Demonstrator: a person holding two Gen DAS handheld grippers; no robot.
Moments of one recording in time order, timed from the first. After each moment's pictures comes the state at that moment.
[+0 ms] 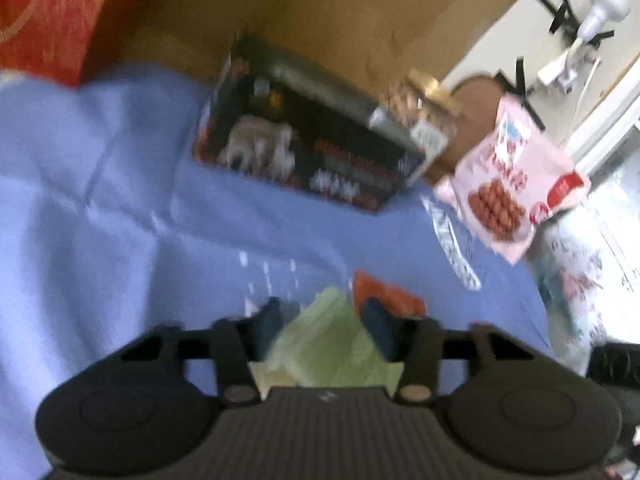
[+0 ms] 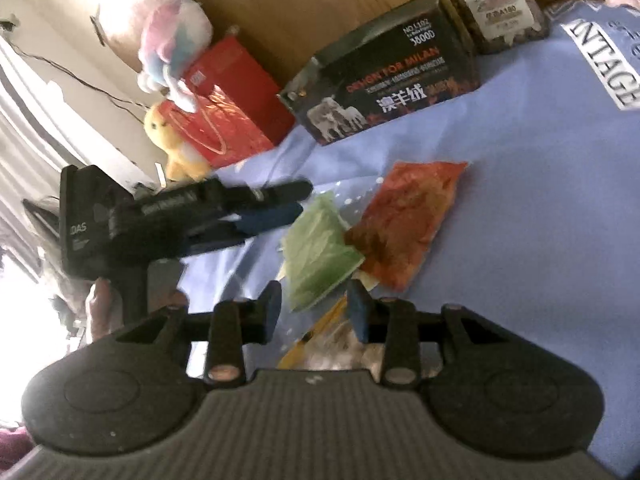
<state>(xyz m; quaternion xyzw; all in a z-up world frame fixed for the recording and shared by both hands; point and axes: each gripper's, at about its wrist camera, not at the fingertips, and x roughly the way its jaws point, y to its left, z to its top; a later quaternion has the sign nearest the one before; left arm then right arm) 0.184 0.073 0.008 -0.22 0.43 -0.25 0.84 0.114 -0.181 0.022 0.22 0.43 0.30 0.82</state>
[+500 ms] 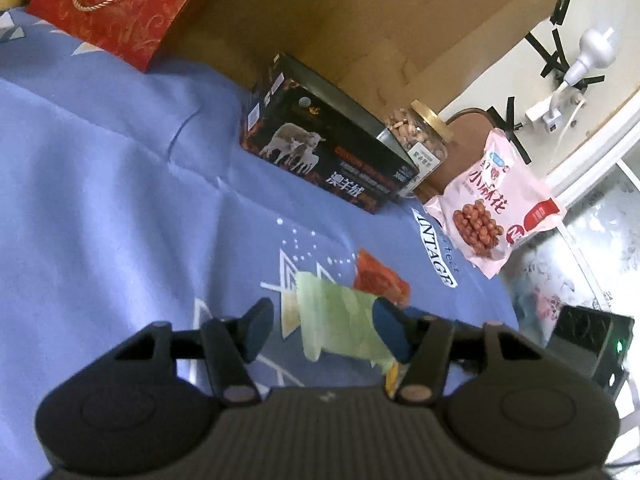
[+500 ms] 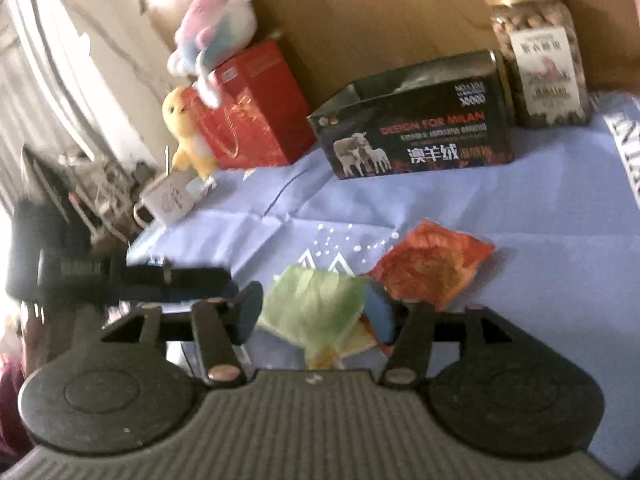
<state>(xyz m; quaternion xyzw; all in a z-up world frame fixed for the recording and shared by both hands) 0.130 0.124 0.022 -0.28 0.40 -0.23 0.84 0.118 -0.169 0.035 0.12 0.37 0.33 0.86</state>
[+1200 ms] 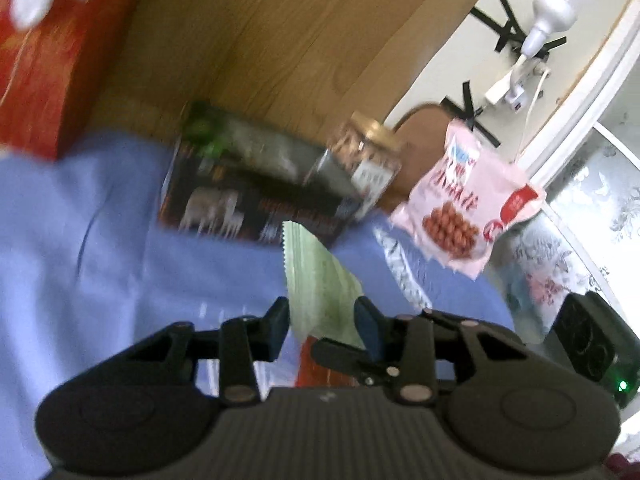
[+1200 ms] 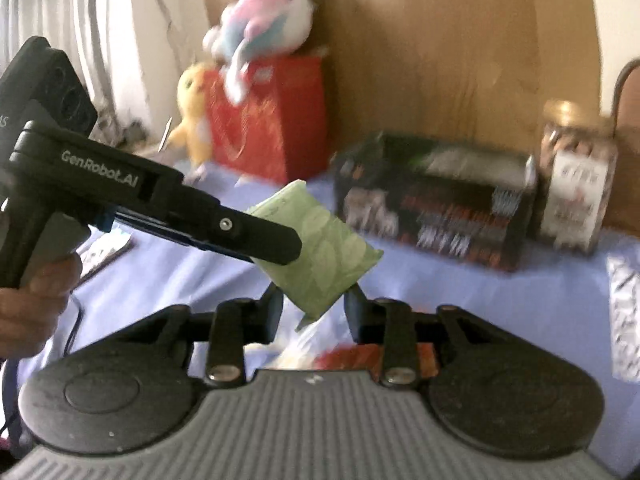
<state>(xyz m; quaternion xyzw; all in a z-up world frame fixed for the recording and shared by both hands) 0.179 0.075 0.074 -0.20 0.37 -0.28 0.87 0.141 -0.132 0.053 -0.02 0.28 0.33 0.90</state>
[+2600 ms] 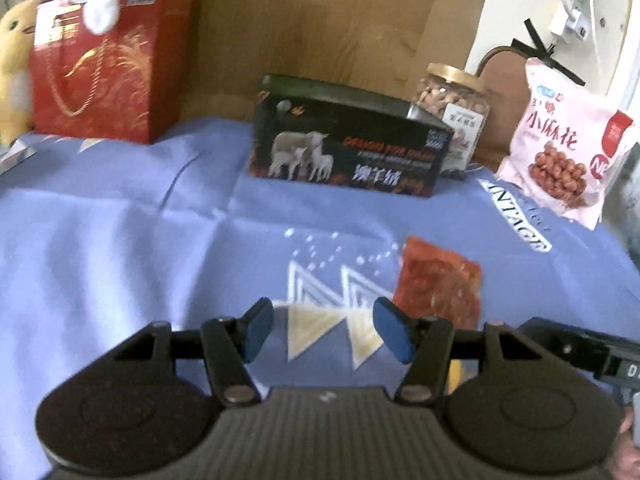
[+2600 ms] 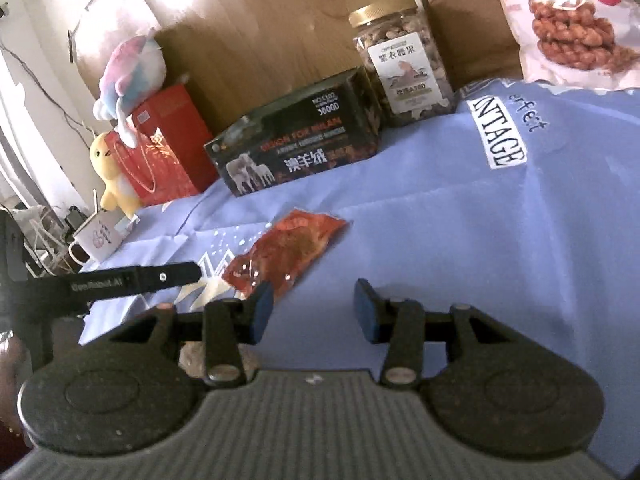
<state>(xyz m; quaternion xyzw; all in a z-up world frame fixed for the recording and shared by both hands) 0.117 0.041 0.014 -0.08 0.37 -0.10 0.92 0.085 -0.231 0.010 0.16 0.34 0.20 0.91</state>
